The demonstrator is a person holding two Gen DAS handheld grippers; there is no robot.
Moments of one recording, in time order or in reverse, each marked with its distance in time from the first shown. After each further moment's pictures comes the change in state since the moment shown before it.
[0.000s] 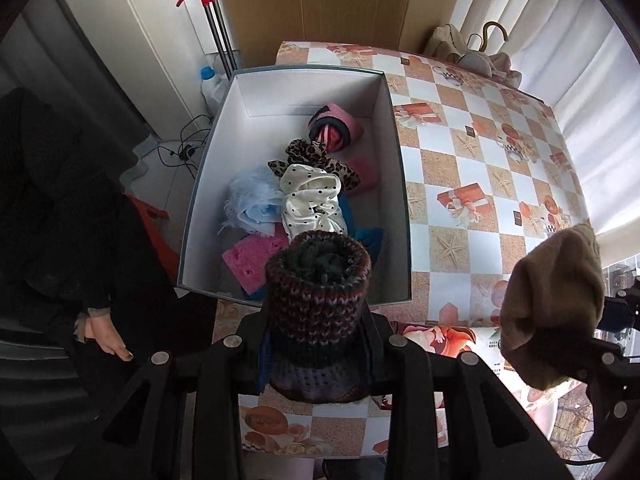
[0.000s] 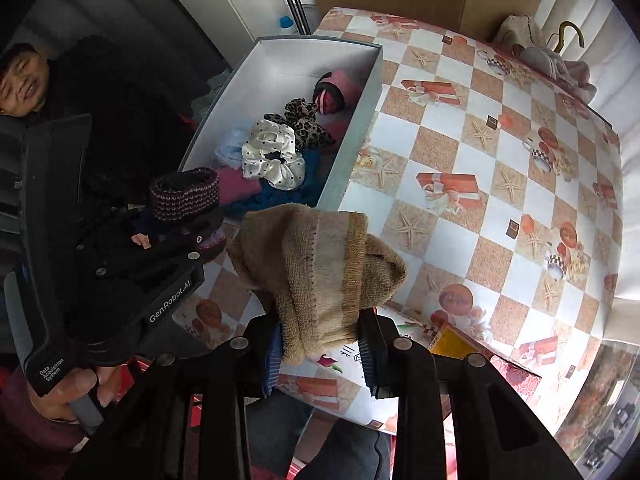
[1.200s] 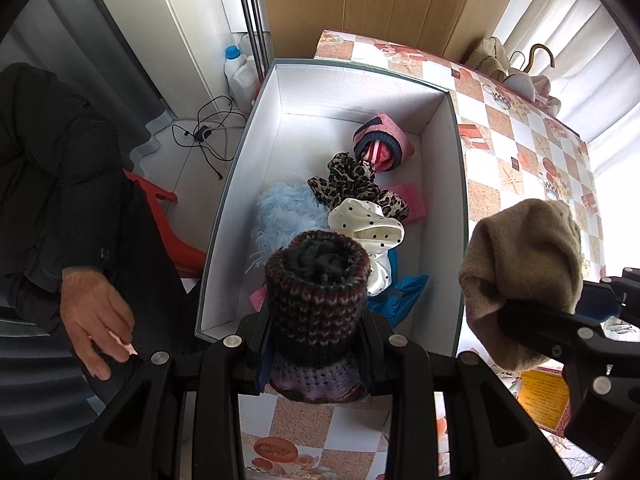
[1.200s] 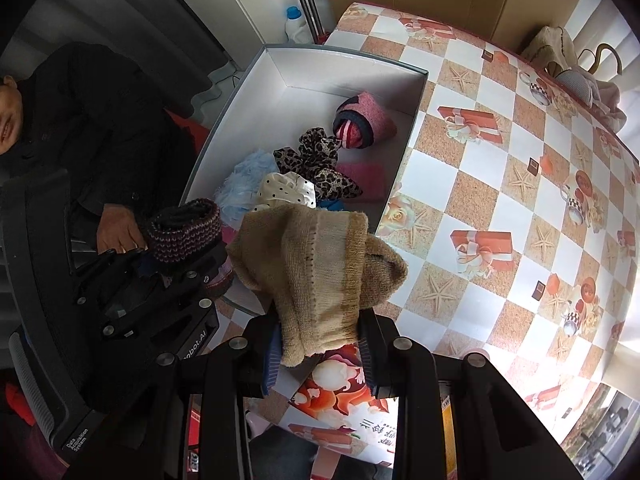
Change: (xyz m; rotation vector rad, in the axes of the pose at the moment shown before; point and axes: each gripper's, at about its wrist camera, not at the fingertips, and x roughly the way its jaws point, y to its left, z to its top) left arm 0.037 0.034 0.044 -0.093 0.052 0.015; right arm 0.042 0.019 0.084 -0.010 0.055 -0.011
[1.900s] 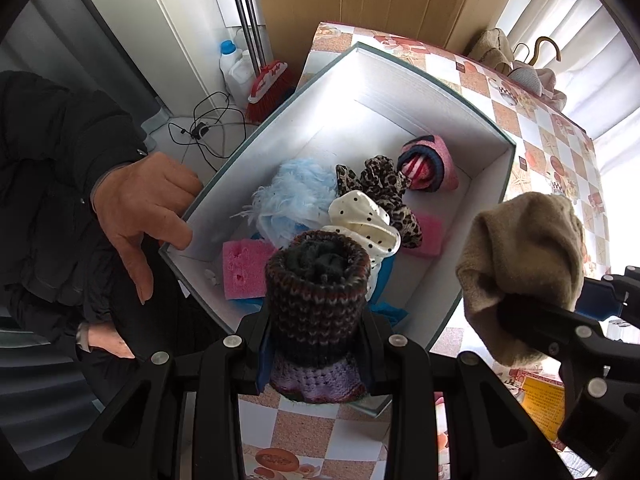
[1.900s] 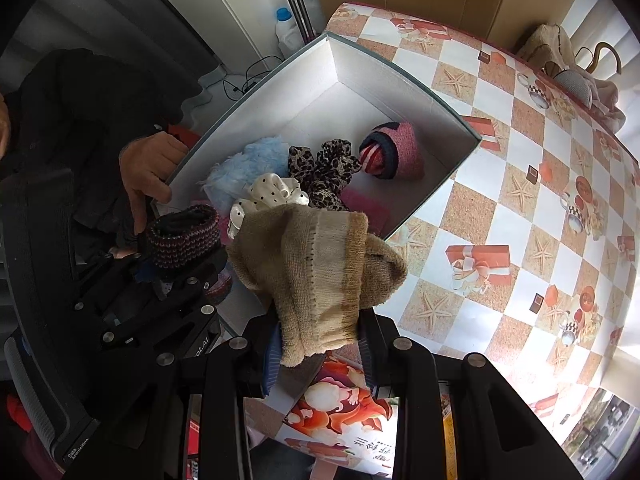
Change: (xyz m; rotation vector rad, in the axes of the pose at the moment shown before) left arm 0.016 -0.003 0.019 0.017 0.034 0.008; right arm 0.009 -0.009 0.017 0.019 0.001 -0.008
